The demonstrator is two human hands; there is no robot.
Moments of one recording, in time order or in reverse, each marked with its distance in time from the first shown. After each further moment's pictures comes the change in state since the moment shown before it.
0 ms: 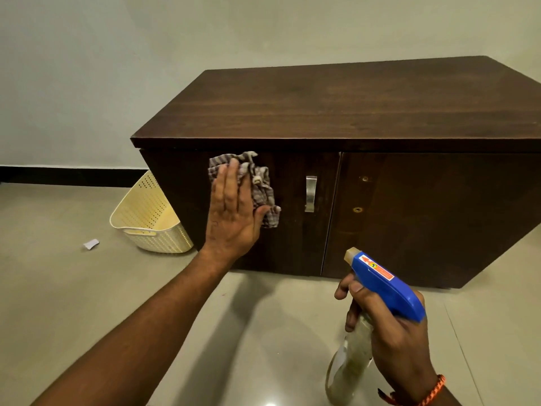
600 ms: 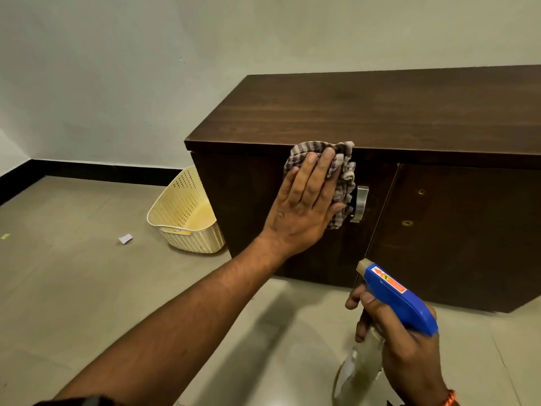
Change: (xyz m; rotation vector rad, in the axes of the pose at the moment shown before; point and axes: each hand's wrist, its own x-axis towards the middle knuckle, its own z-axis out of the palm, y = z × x) left_hand 0.037 0.015 -0.008 0.108 0.026 0.256; right_hand 0.001 0.011 0.047 0.005 -0.052 -0.009
